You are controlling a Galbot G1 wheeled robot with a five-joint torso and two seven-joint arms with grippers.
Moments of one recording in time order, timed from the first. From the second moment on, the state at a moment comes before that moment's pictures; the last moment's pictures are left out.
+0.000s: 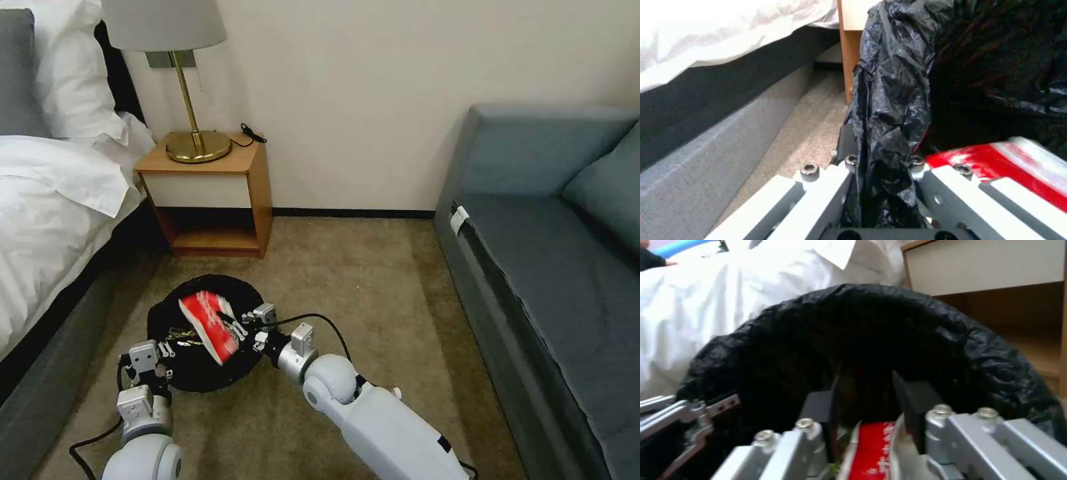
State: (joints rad) left arm 1.55 -1.42 -0.67 -1.99 -0.15 0.05 -0.27; right arm -0.81 1.44 -0.31 1.46 0.46 -0.02 -0.14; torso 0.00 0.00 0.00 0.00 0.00
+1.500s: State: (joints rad) left arm 1.55 -1.38 -0.70 -1.95 -0.18 0.06 -0.28; right arm -0.91 0.91 -0.36 1.67 -0.01 -0.42 -0.44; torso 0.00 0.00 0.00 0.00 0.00
